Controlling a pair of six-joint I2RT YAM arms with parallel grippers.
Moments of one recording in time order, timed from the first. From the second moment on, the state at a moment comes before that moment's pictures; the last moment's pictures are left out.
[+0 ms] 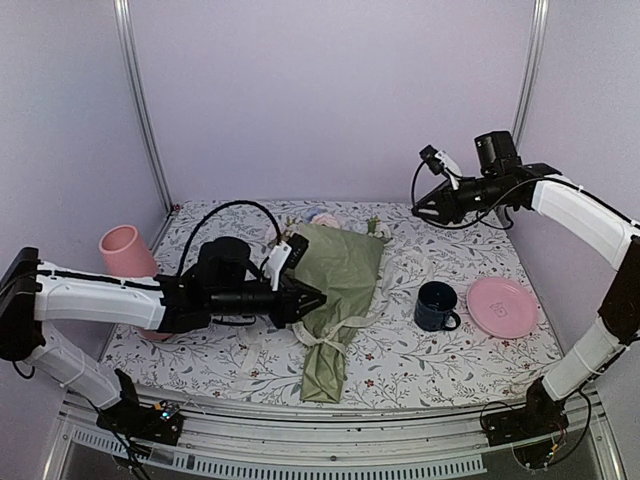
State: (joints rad) left arm -0.94 1.43 0.77 0.31 0.22 -0.30; right arm 0.28 1.54 1.44 -0.57 -0.57 -0.27
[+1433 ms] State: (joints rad) left arm -1.19 1.38 0.44 0.43 -0.19 -0.33; right arm 0.88 2.00 1.29 -0.41 -0.60 -0.34
